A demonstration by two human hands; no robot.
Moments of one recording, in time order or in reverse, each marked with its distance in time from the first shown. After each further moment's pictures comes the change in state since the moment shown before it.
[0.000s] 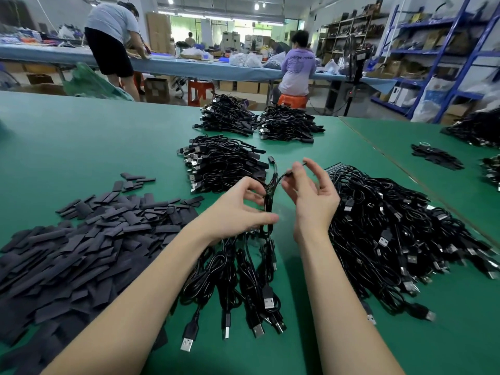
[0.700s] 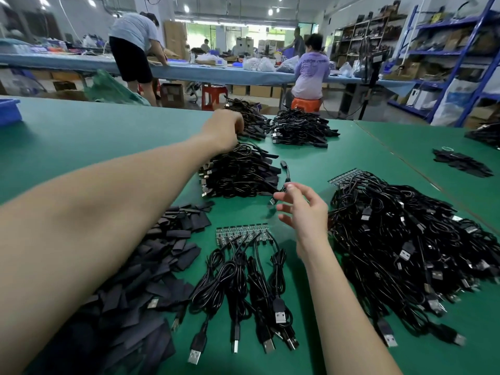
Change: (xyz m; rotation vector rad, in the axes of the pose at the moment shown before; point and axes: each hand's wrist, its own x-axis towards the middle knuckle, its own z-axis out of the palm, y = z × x) left_hand 0.140 0.037 -0.106 0.926 0.359 0.145; right_hand -0.001 0.016 0.000 -0.332 -0.151 0.245
